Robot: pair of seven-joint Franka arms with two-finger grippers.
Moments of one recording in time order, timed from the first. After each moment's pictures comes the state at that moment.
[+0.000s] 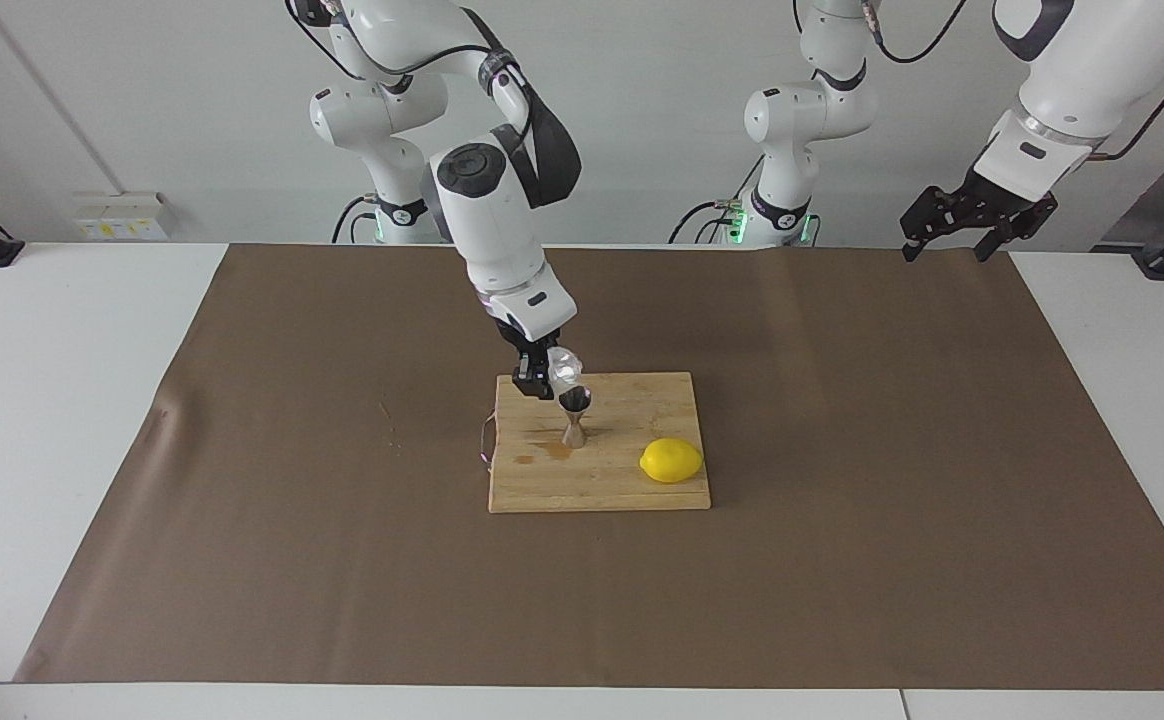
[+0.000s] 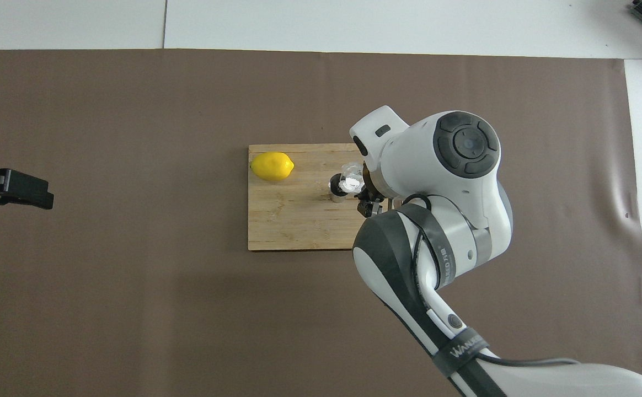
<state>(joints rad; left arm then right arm) 0.12 -0.05 -0.17 -1.59 -0.04 1.46 -0.01 0.49 0.25 -0.04 -1.74 0.12 2.14 -1.02</state>
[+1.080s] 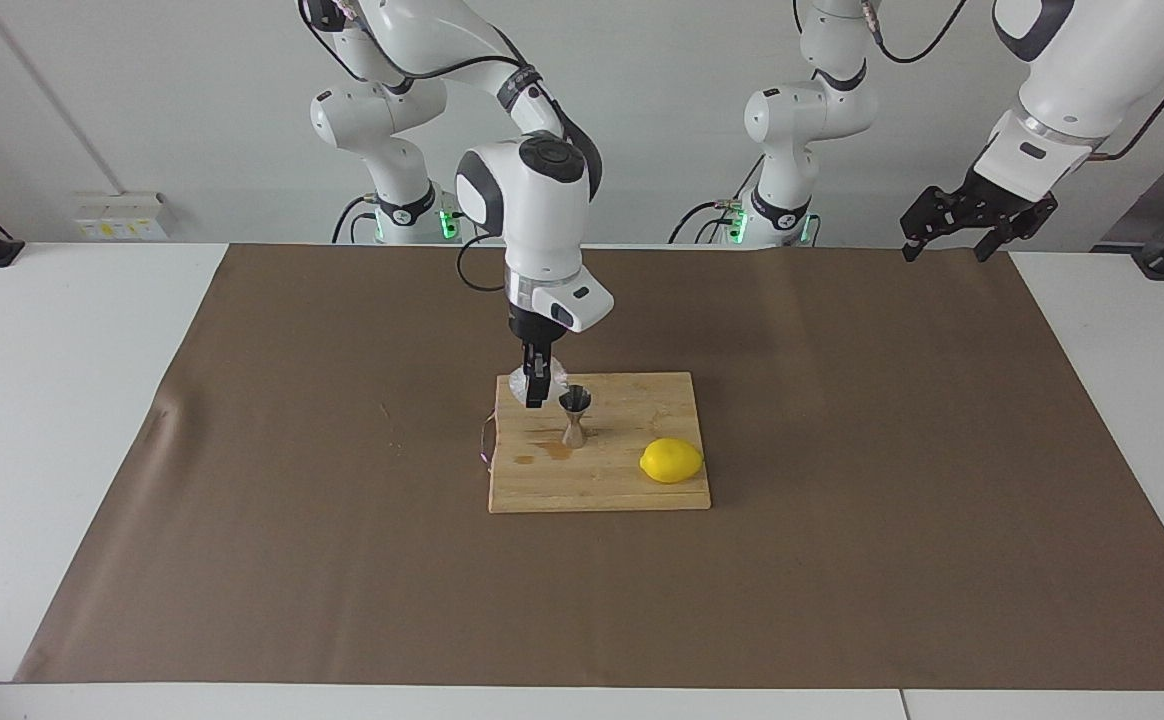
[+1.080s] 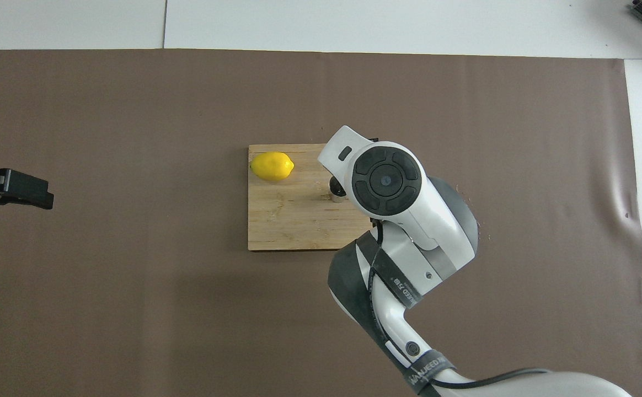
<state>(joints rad) 0.12 -0.05 -0.17 -1.59 -0.04 1.46 -0.01 0.56 0.26 -0.04 -1.74 -0.23 2.11 -1.02</state>
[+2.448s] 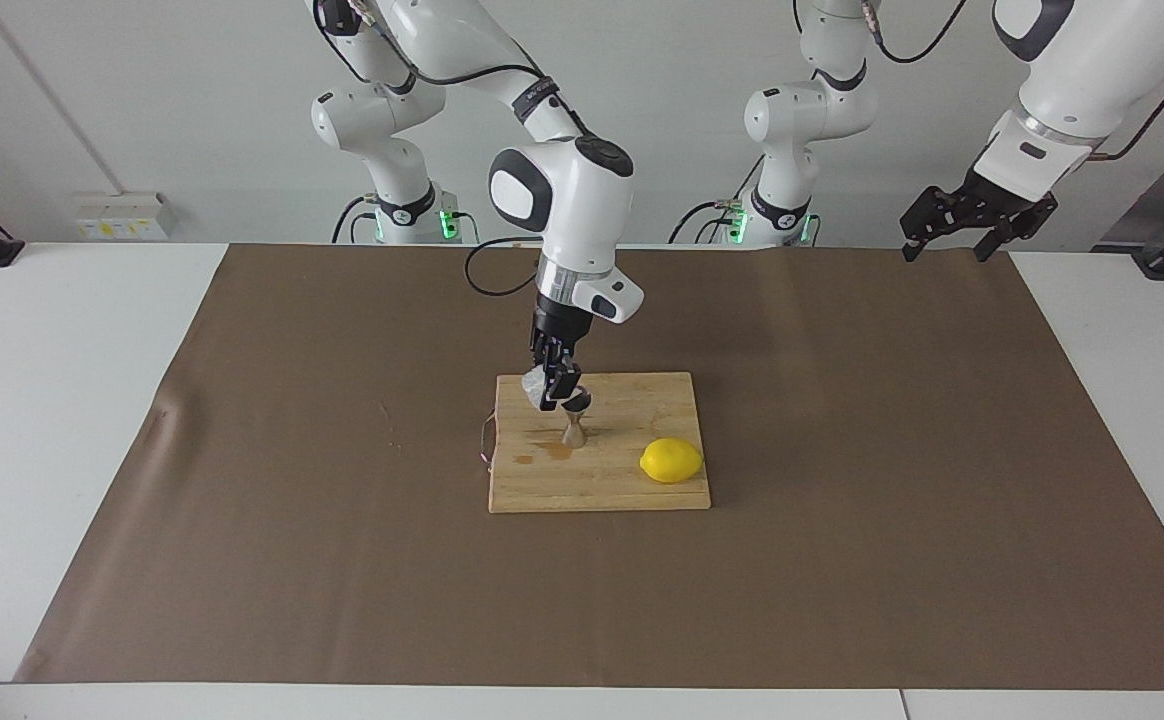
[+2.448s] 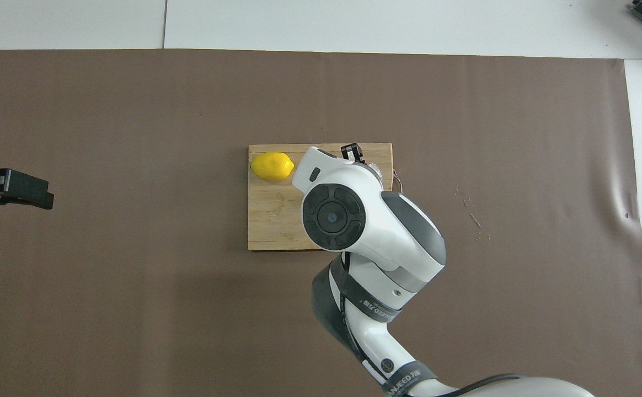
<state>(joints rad) 0.12 -0.05 -0.17 -1.59 -0.04 1.46 -0.01 0.62 0.29 -0.04 -1.74 -0.43 2.12 -1.02</state>
